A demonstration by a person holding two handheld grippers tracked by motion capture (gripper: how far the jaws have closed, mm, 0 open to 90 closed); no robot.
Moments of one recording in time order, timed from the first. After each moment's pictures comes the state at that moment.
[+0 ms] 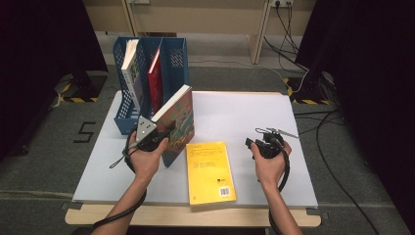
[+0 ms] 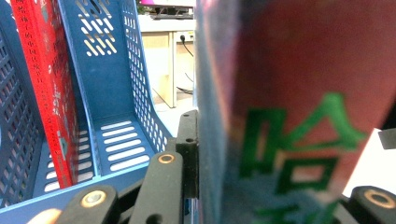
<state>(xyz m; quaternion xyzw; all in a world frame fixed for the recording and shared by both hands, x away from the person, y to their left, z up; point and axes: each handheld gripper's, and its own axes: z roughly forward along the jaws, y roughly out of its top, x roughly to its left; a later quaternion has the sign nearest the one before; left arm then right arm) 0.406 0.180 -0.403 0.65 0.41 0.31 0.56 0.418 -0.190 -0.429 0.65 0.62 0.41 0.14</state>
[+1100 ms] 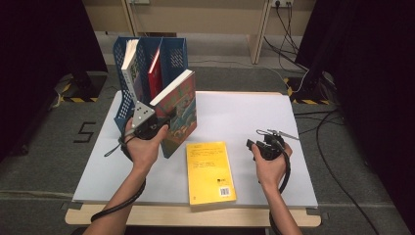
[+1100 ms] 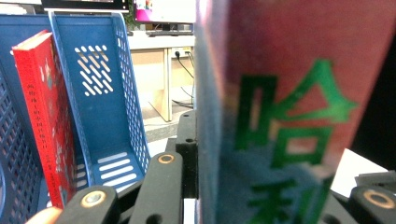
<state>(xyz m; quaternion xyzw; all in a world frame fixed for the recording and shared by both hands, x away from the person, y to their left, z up) 0.409 0.176 -0.347 0.64 0.39 0.31 0.58 0.416 -0.192 -0.433 0.65 0.62 0.41 0.14</state>
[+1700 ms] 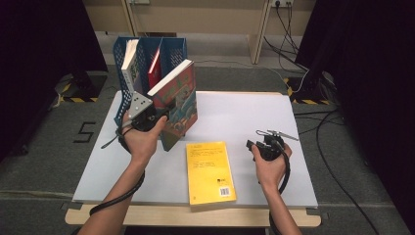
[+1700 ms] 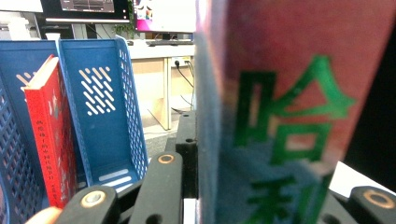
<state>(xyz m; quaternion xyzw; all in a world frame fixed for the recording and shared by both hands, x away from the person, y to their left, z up) 0.416 0.177 -0.324 0.63 0.39 0.31 0.59 0.416 -0.192 -0.435 0.65 0.62 0.41 0.15</state>
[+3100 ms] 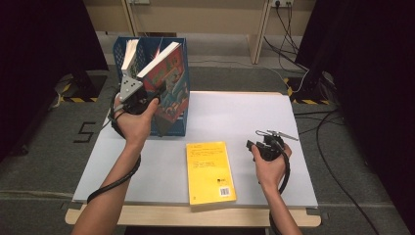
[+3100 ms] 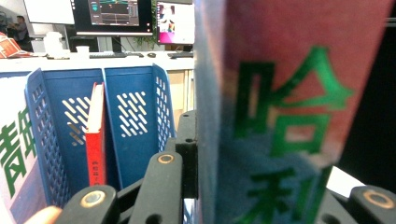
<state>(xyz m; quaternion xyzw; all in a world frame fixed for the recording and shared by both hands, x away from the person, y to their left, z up) 0.444 0.198 -0.300 0.61 0.41 0.34 0.59 0.416 -0.192 -0.436 0.65 0.62 0.41 0.14</state>
